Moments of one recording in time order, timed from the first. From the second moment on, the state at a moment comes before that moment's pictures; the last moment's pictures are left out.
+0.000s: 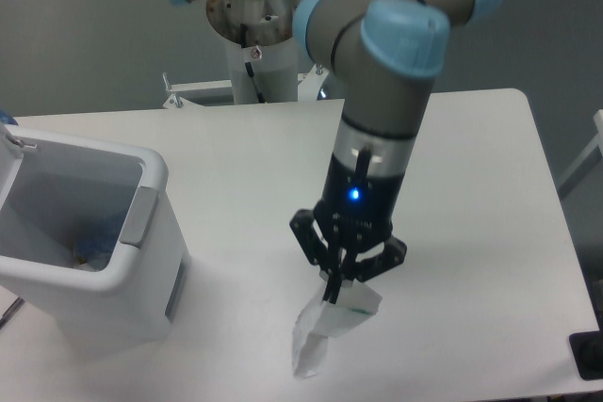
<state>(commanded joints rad) 2.46 -1.90 -1.26 -1.01 1.04 0.70</state>
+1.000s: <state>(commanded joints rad) 2.15 -1.66 -1.44 -1.02 1.00 0.62</state>
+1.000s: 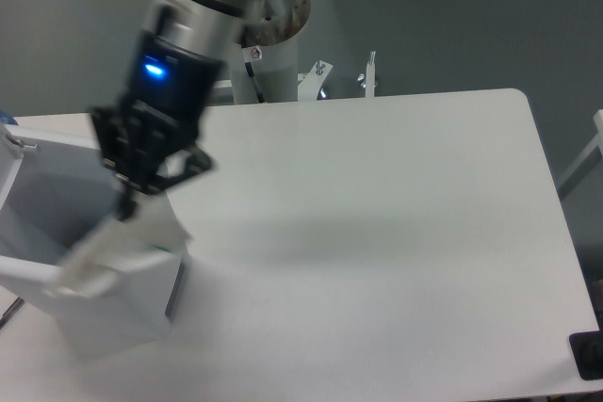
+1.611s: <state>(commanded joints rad) 2.13 -1.66 -1.45 -1.01 1.01 0.63</state>
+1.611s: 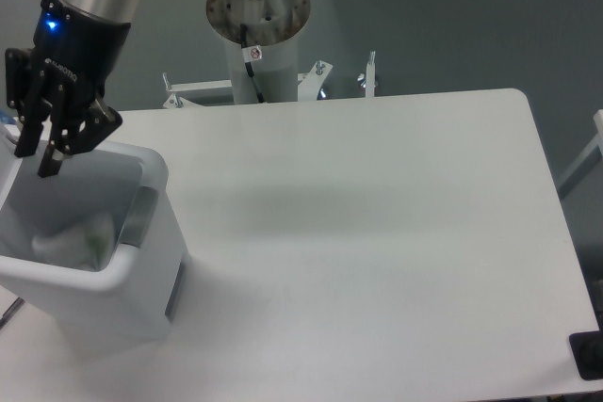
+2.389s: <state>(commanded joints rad) 2.59 -1.87 -1.43 -0.98 1.16 0.85</state>
